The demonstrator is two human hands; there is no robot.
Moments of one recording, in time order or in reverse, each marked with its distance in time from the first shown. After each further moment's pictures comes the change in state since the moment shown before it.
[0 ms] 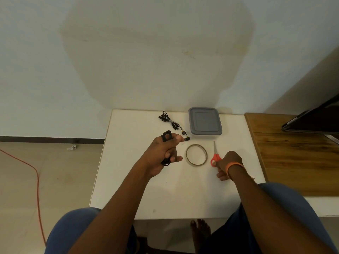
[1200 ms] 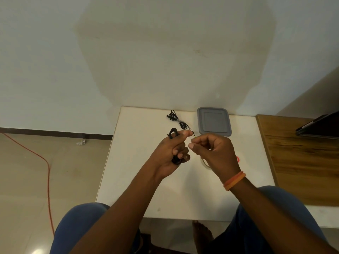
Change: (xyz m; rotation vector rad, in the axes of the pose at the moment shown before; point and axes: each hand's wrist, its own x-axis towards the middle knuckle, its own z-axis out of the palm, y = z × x) left_hand 0.000 -0.004 0.011 -0.380 0.026 0.003; right_hand -0.115 -0.050 0.008 0.335 -0.061 -0.993
